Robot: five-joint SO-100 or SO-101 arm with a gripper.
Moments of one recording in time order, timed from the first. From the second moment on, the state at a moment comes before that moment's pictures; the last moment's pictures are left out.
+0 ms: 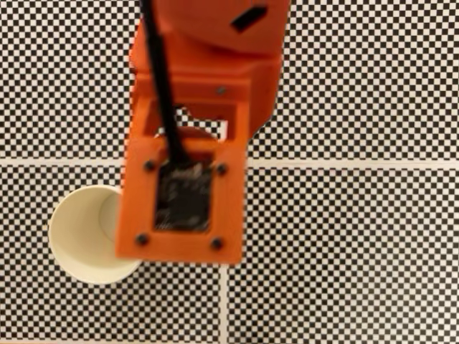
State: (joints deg) arm 7.2 111.4 85.9 77.1 -94.5
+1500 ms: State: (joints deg) arm 20.1 74.9 53.4 78.0 -89.6
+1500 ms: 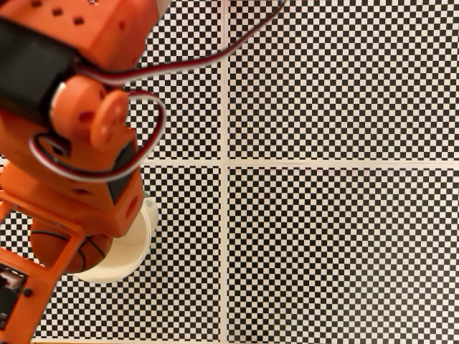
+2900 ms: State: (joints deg) arm 17.9 70.5 47.8 78.1 -88.7
